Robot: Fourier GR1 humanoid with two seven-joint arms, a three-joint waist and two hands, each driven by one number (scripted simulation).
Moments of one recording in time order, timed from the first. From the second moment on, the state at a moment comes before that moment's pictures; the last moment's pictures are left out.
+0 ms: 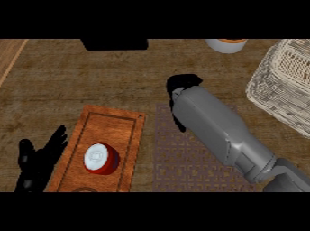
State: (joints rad) left arm 0.11 0.40 -0.21 -1.44 0.30 0.18 0.18; right arm -1.08 -0.06 0.64 -0.62 0.44 0.54 1.00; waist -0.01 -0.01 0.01
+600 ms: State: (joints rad) left arm 0.10 0.39 -0.19 -1.45 0.28 0.17 0.22; right arm -0.96 -0.05 0.63 -0.64 0.52 0.53 0.99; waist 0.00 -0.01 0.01
